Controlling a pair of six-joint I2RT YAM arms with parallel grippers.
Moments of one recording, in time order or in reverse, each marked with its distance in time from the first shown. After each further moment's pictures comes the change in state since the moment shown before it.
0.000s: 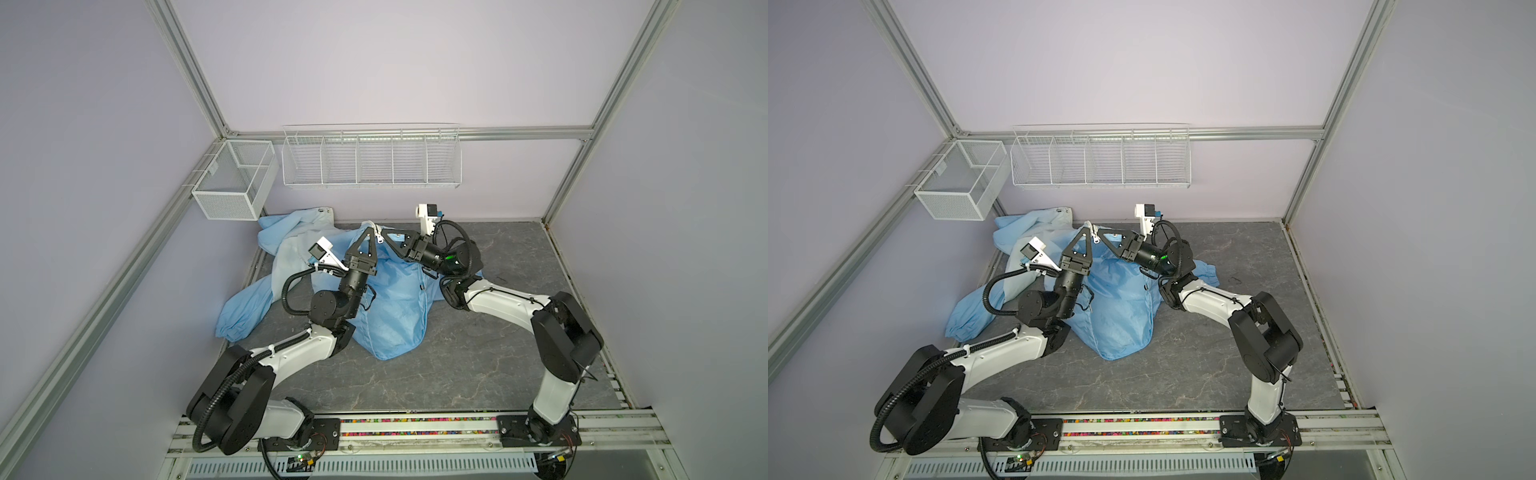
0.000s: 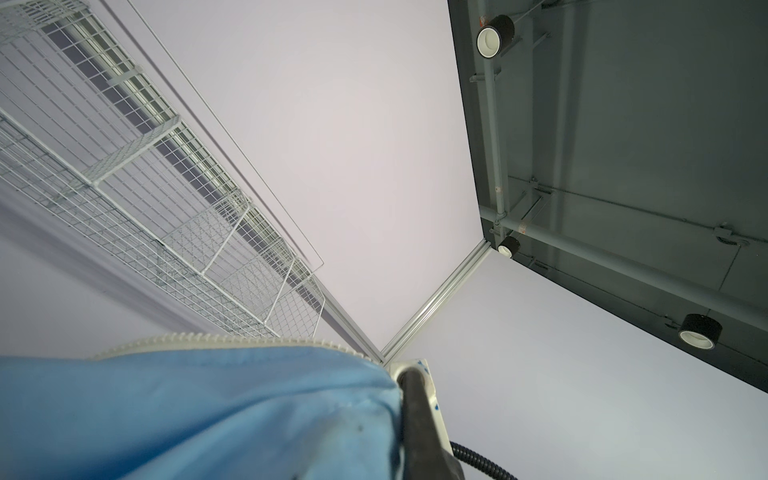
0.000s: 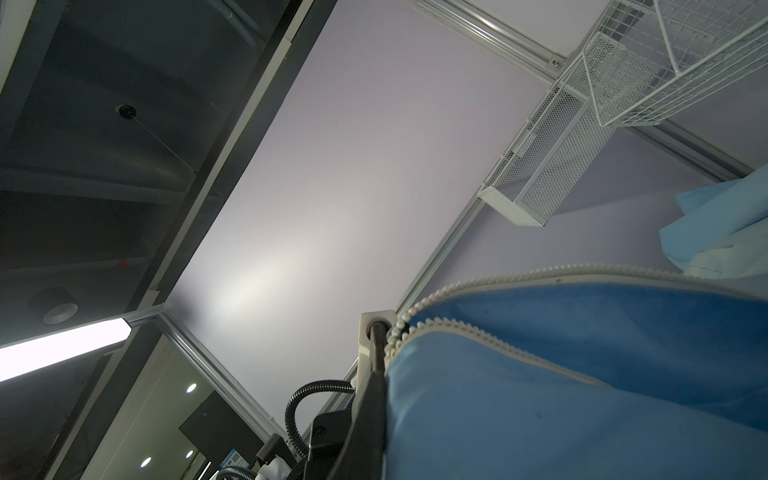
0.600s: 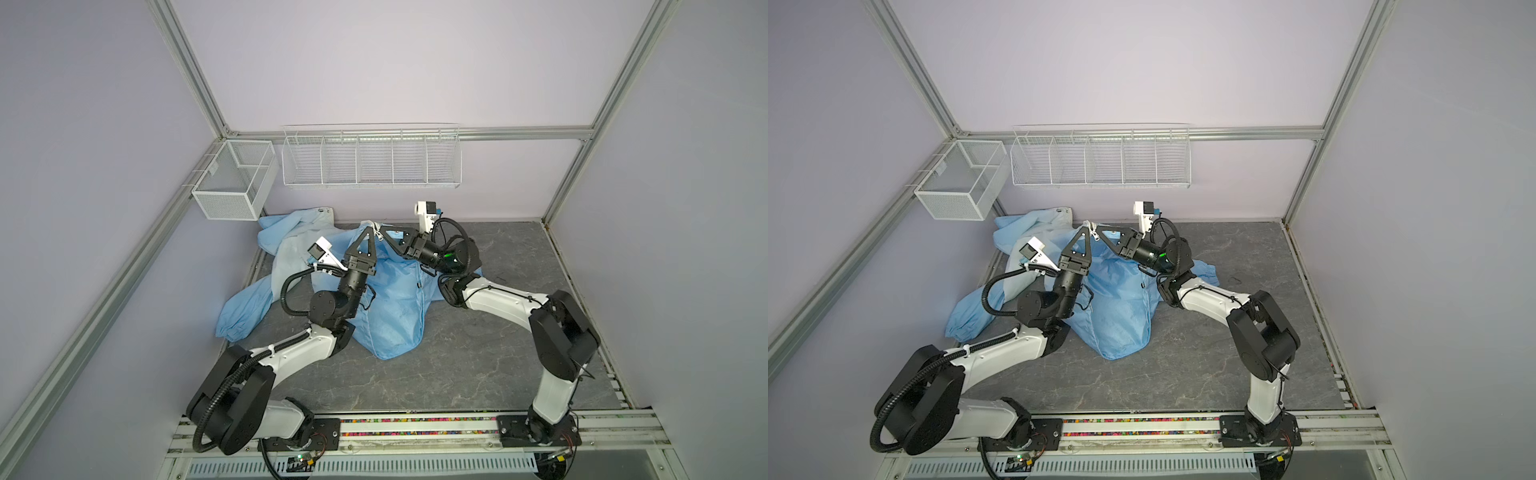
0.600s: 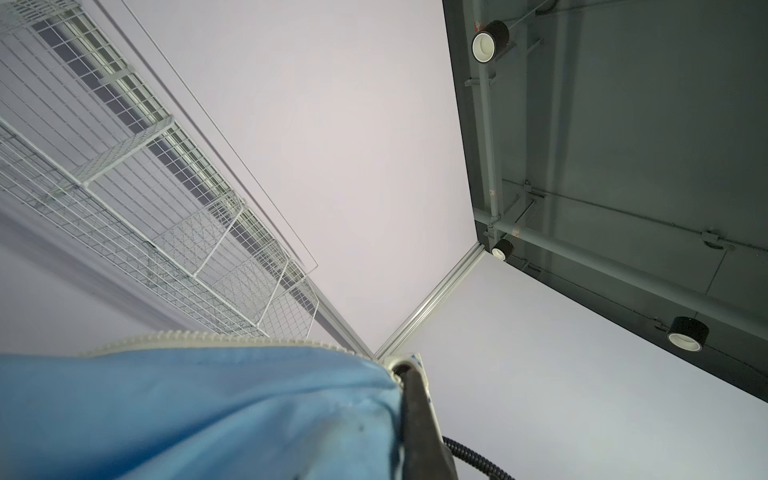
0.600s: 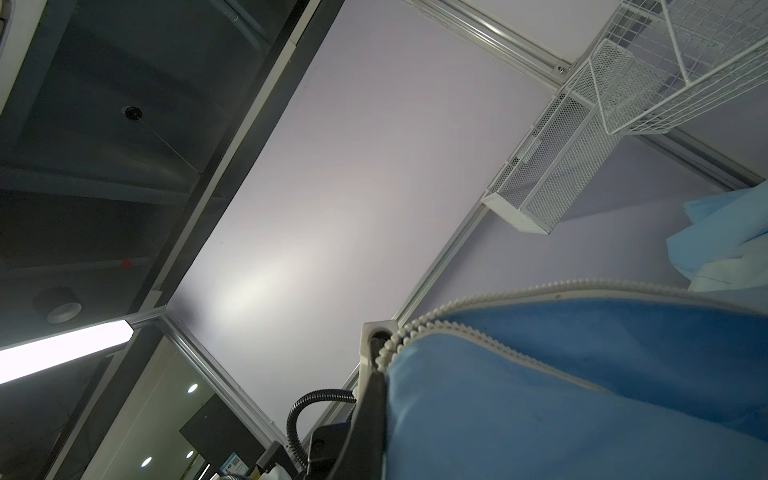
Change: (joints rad) left arm 0.002 0.000 0.000 0.014 0.006 -0.012; right arm 0.000 0.020 0.035 -0.001 0.006 0.004
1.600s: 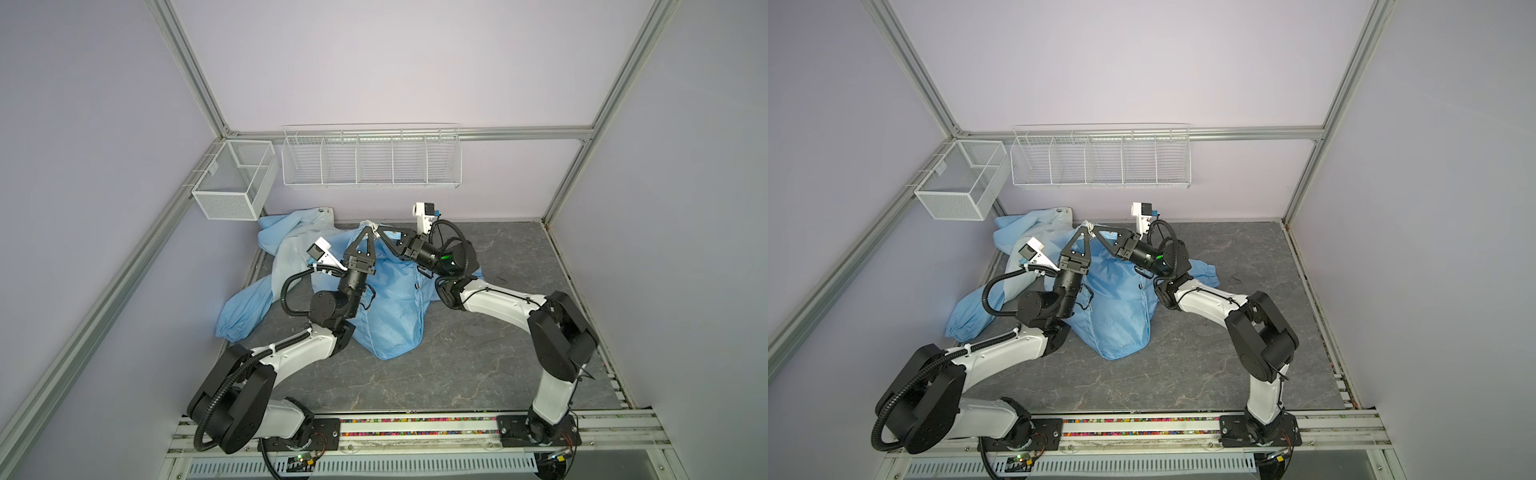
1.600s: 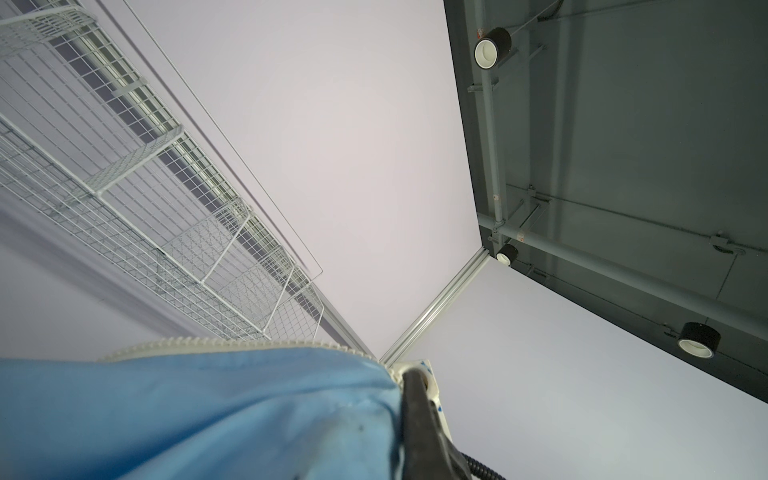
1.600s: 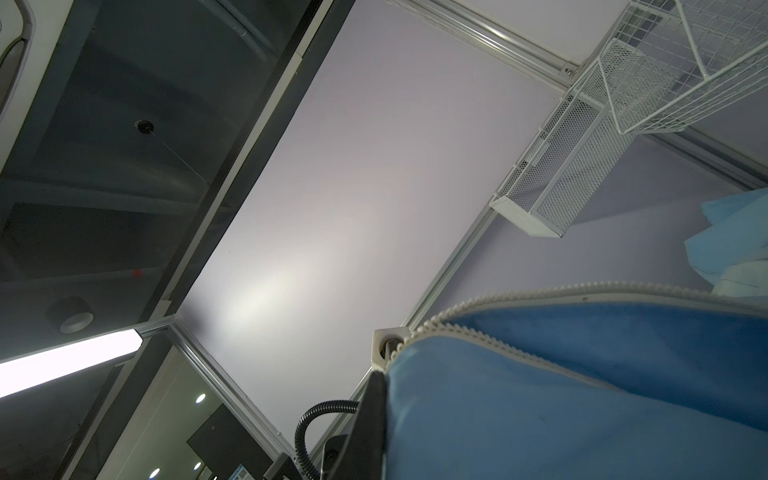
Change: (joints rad) left arm 0.000 0.004 -0.003 0.007 -0.019 0.009; right arm 0.025 0.003 0.000 0.019 0.045 0.021
